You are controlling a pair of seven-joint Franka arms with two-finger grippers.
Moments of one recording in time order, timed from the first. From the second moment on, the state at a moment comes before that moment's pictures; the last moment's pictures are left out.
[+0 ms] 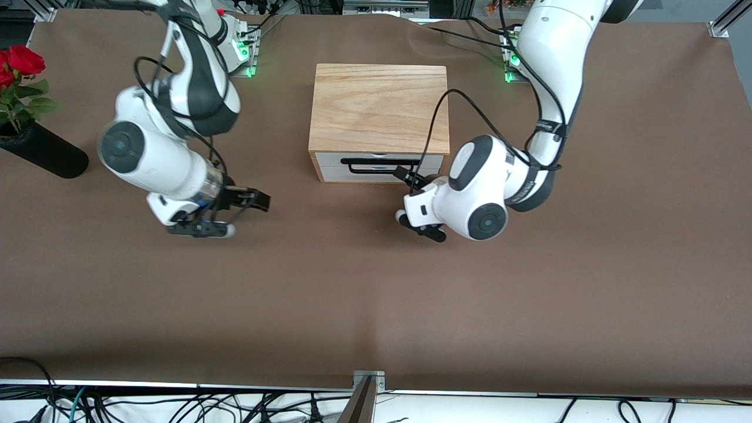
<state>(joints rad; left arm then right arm) -0.51 0.74 0.08 -1.23 -0.58 1.58 0.06 0.54 0.32 -0.28 -1.66 0.21 1.94 0.26</state>
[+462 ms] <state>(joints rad) -0.32 0.60 0.09 -1.19 -0.30 1.57 0.07 0.54 0.17 -0.35 -1.62 0.10 1.78 0.17</state>
